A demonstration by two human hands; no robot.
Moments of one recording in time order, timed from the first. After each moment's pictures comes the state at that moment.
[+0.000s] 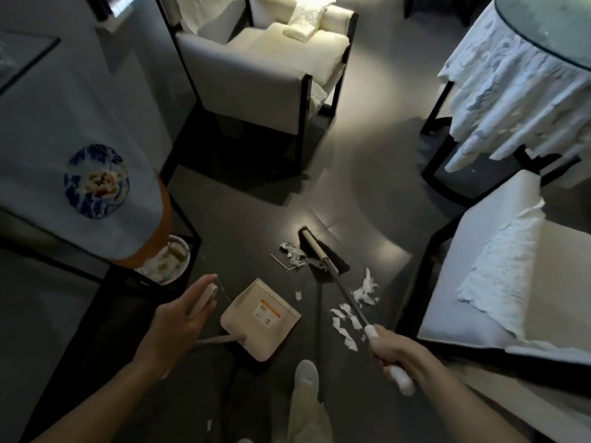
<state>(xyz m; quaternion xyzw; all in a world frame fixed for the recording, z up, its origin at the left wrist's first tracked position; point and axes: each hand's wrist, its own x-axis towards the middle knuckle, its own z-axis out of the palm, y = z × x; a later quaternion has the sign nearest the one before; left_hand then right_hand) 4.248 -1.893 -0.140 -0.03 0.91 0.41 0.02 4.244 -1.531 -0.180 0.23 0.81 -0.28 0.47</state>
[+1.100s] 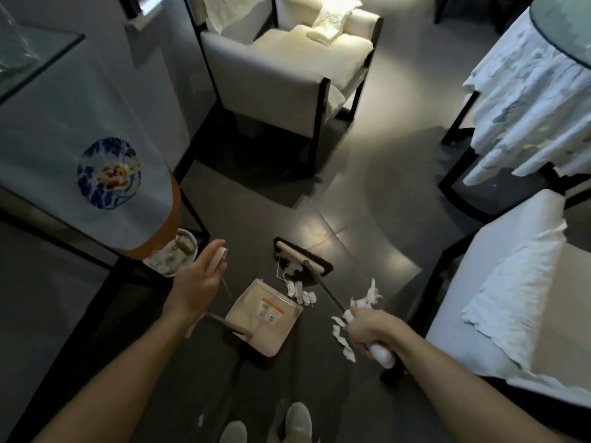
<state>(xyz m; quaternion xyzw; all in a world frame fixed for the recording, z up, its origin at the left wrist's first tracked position) 4.192 -1.858 -0.150 -0.13 0.91 0.40 -0.01 4.182 -1.556 -0.135 0.02 0.85 -0.08 0.53</state>
